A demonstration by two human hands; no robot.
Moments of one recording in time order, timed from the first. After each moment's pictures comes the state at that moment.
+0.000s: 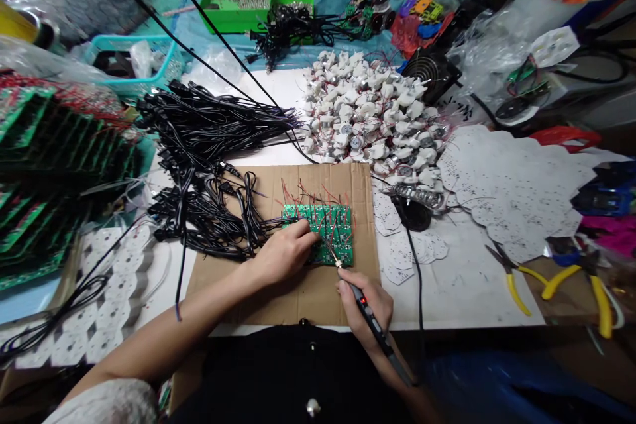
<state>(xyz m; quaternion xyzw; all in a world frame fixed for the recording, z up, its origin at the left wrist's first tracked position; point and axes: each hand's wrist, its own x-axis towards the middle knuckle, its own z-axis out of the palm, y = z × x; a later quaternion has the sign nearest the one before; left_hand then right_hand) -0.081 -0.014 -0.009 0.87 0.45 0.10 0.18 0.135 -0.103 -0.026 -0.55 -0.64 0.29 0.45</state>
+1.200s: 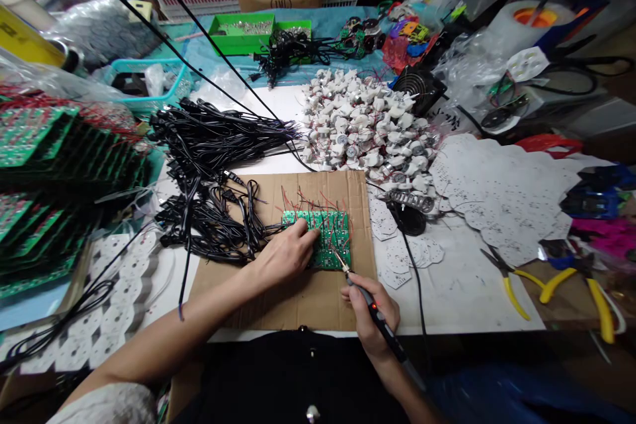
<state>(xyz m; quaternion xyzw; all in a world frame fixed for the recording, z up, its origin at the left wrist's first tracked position) -0.073 -0.008 0.010 0.85 0.49 0.01 0.20 0.139 -0.112 -0.028 -0.60 -0.54 0.35 0.48</state>
